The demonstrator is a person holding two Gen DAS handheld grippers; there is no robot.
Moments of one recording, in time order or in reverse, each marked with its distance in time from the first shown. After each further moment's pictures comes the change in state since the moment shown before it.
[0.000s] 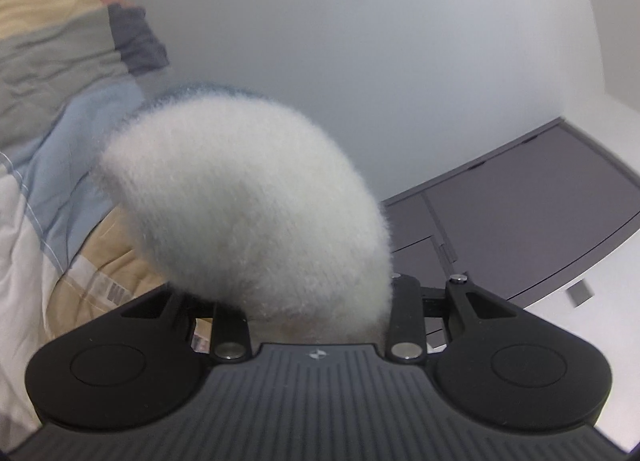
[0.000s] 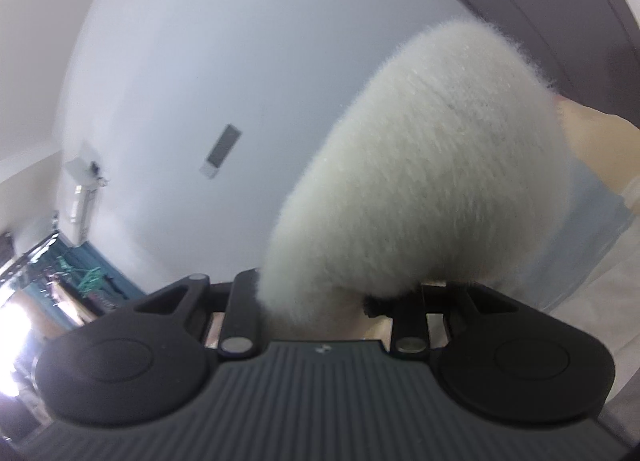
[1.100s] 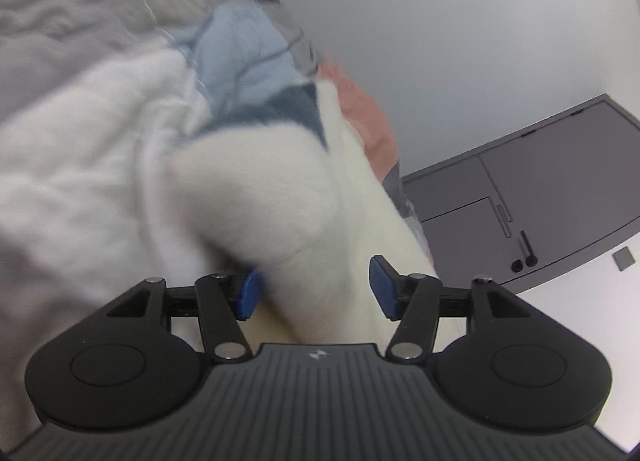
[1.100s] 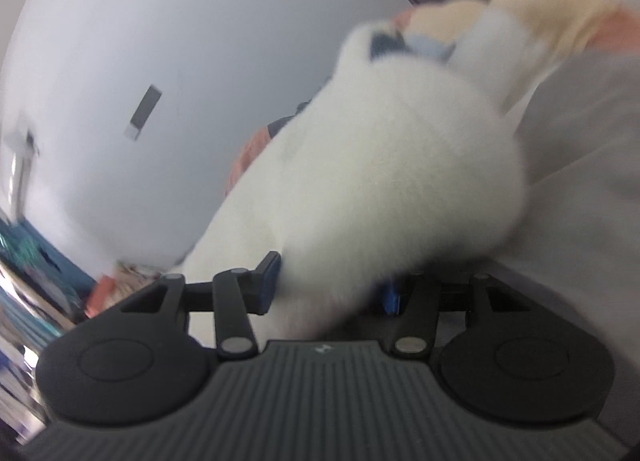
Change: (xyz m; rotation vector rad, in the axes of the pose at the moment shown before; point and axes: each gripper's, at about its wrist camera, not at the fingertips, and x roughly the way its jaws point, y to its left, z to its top) left arm -0.051 0.129 -0.067 -0.023 0.085 0.112; right arm -0.040 -0.105 -0.146 -0.027 0.056 -0.204
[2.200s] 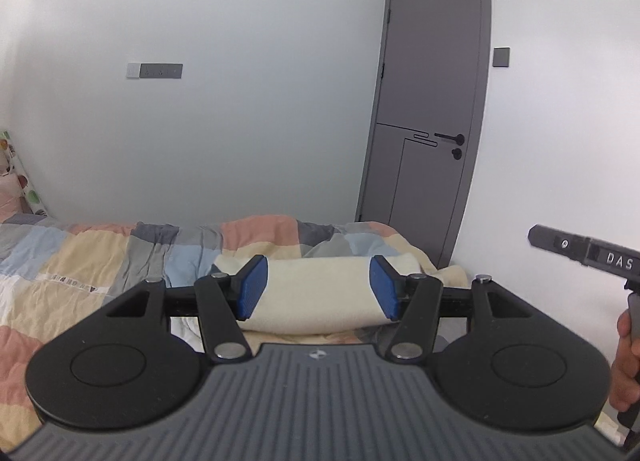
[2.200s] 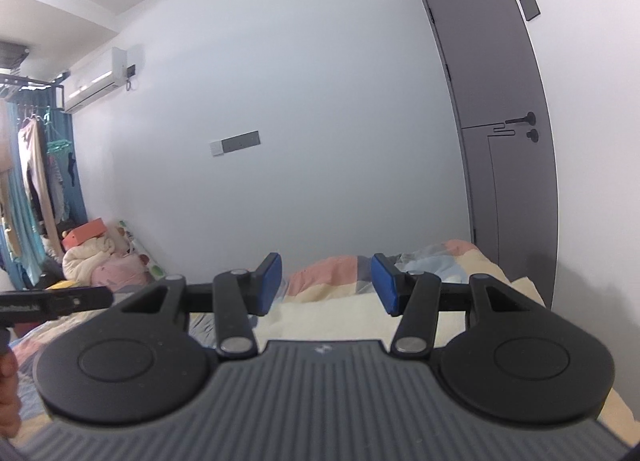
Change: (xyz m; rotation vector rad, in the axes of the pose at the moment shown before) left arm -0.338 -0.235 -0.150 0.975 -0.222 0.055; right arm -0.319 0.214 -0.032 -0.592 -0.326 -0.014
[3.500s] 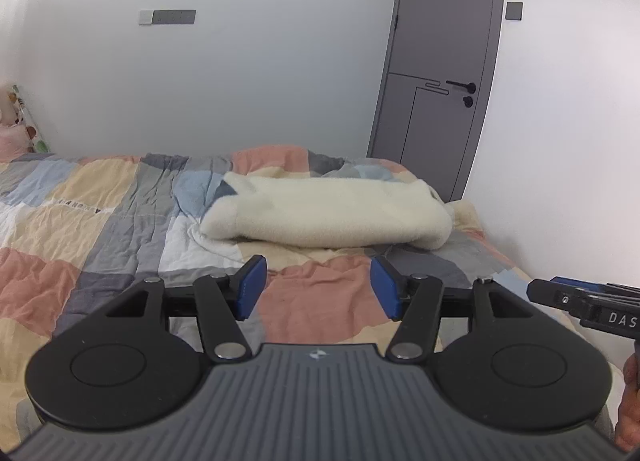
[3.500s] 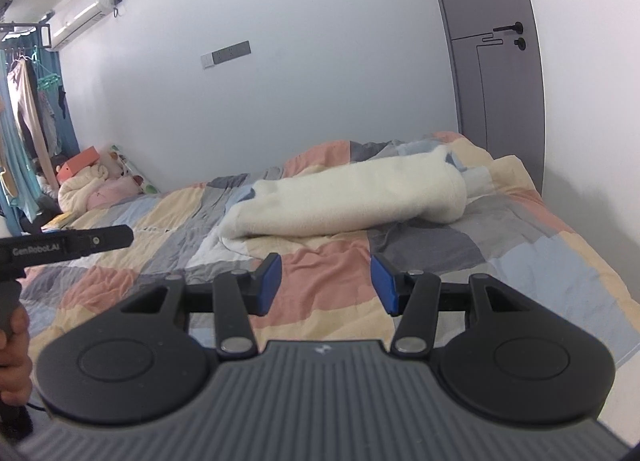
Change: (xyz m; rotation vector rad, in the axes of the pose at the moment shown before) left arm 0.002 0.011 -0.098 -0.035 0.148 0.028; right arm -0.036 0.014 -0.110 0.018 0.251 -0.042
